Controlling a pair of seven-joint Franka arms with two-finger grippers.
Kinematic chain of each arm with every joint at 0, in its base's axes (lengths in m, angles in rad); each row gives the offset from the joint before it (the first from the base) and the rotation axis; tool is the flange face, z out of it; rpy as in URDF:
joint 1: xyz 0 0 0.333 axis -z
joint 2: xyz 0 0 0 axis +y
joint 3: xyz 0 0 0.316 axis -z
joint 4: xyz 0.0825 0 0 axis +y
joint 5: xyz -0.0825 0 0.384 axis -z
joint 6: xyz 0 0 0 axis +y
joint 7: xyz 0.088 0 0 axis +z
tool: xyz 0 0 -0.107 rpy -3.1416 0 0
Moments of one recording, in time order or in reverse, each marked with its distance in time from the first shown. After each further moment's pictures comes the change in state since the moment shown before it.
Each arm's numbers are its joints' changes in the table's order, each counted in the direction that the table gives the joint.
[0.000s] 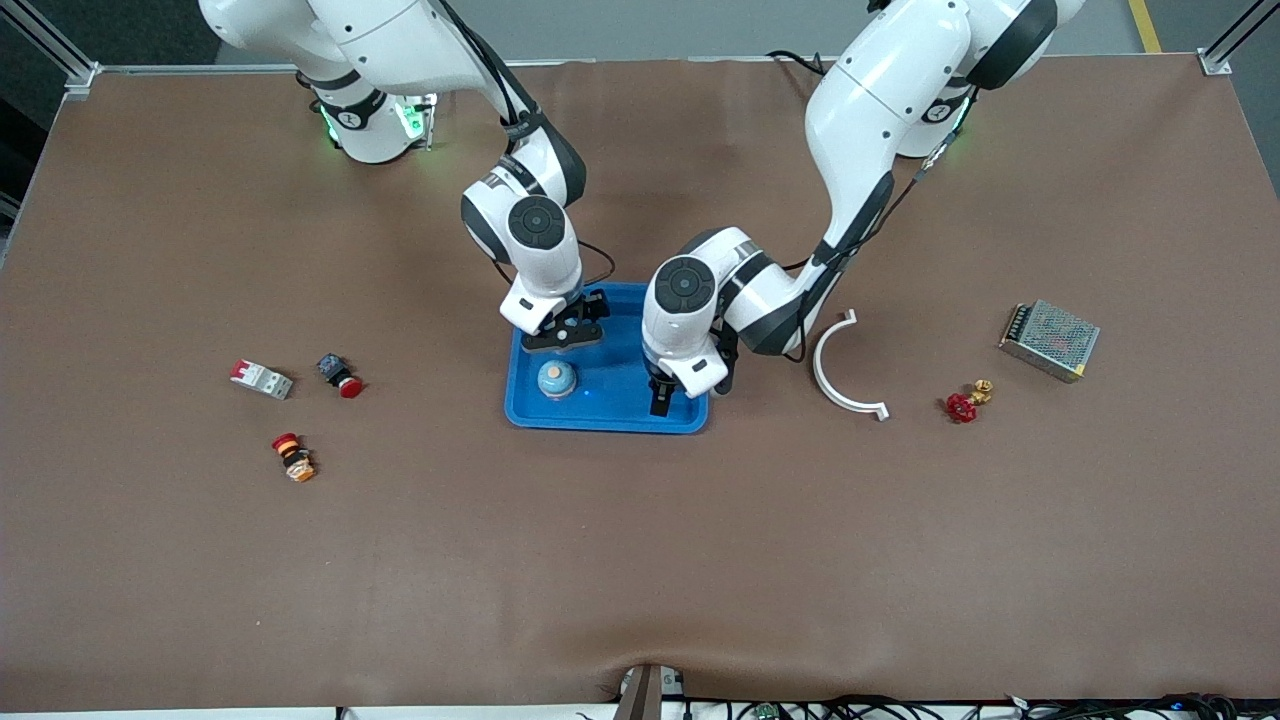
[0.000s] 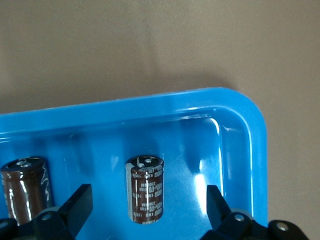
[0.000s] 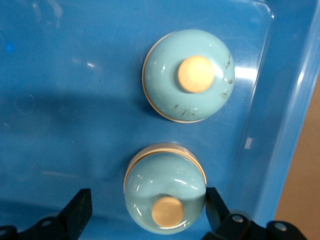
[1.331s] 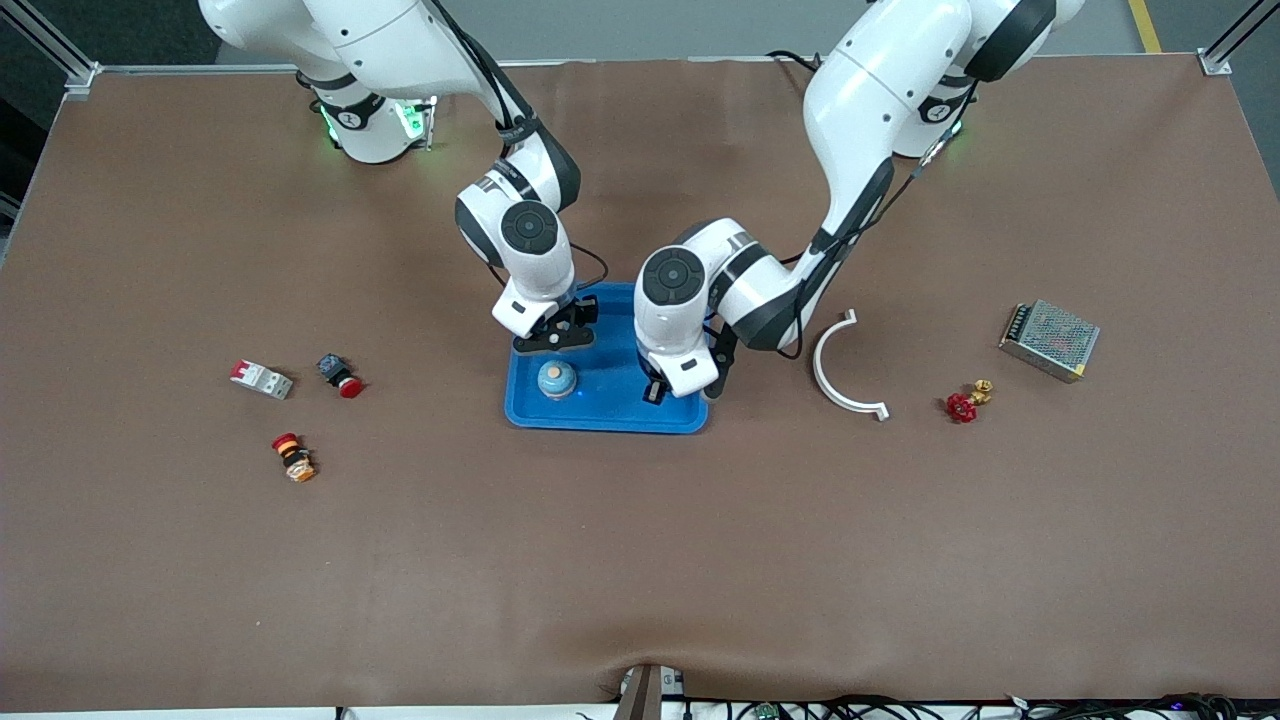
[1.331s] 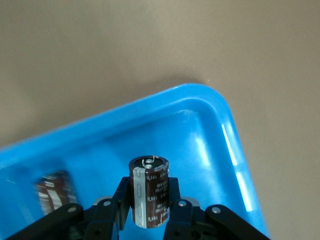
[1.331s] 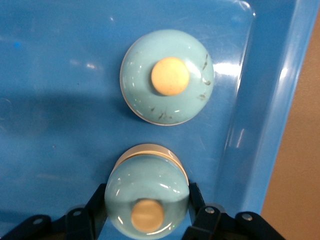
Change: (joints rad) left arm 0.014 -0.057 -0.001 -0.049 -0.015 0.170 -0.279; right arm 0.008 -0.001 0.011 0.013 0.000 -0.005 0.000
